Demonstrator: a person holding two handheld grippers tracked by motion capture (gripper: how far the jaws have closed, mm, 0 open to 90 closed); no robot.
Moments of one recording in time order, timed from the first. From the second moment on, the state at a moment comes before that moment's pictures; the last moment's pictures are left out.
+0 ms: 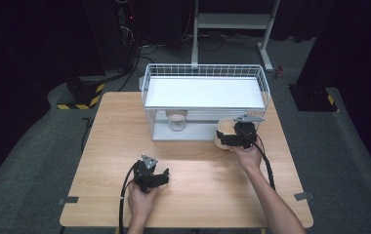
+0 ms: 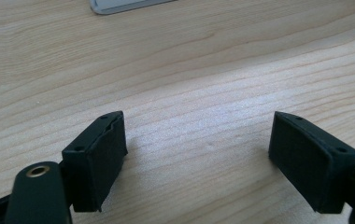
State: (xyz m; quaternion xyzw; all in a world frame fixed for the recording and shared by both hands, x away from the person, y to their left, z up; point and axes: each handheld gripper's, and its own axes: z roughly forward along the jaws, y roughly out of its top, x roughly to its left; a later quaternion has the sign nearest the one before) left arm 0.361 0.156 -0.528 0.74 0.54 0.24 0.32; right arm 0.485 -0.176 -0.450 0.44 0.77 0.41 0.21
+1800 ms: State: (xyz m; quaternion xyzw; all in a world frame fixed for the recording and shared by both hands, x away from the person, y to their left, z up) left arm 0.361 0.155 -0.528 0.74 0.54 0.24 0.32; right arm 0.511 -0.180 -0.469 0.46 0.75 0.42 0.24
